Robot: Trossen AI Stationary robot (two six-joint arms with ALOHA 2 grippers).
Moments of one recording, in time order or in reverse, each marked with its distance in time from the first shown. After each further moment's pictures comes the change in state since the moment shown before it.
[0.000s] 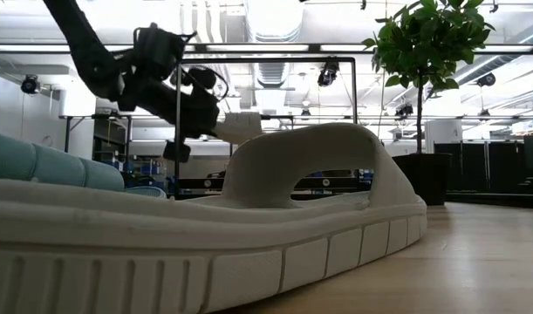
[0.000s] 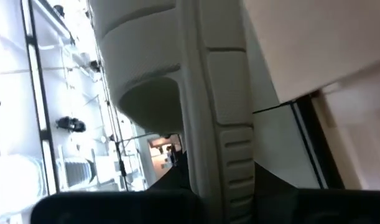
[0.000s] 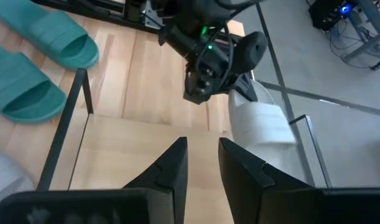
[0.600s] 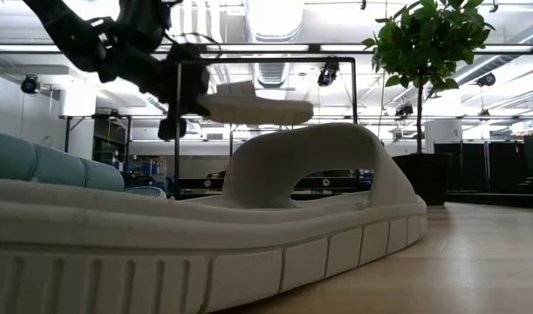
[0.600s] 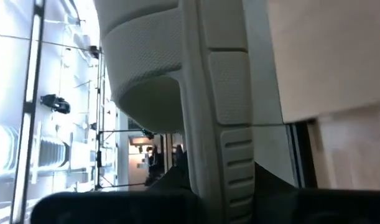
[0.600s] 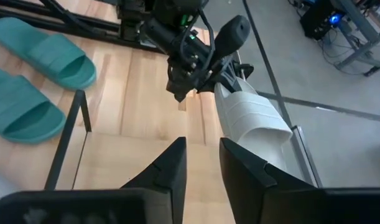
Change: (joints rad) left arm -0.104 -0.217 -0.003 -0.224 -0.074 -0.240; right arm 0.000 -0.001 0.034 0.022 0.000 0.019
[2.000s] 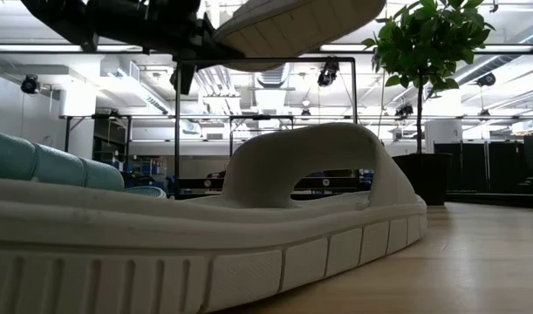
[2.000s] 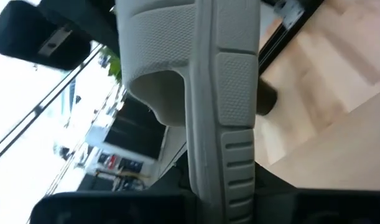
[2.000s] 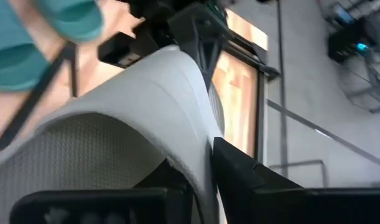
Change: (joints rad) left arm -0.252 -0.087 0.061 0.029 0.323 -0.271; right arm -0.020 0.177 0.001 0.079 -0.045 -0.266
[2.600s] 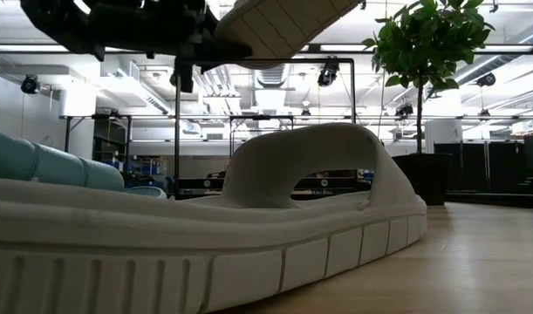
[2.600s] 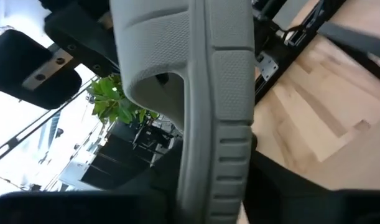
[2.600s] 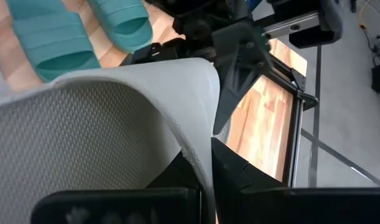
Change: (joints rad) left arm -0.005 0.066 -0.030 0.133 0.212 -0.048; right arm -0.001 0.001 0.000 -0.024 -0.196 -0.085
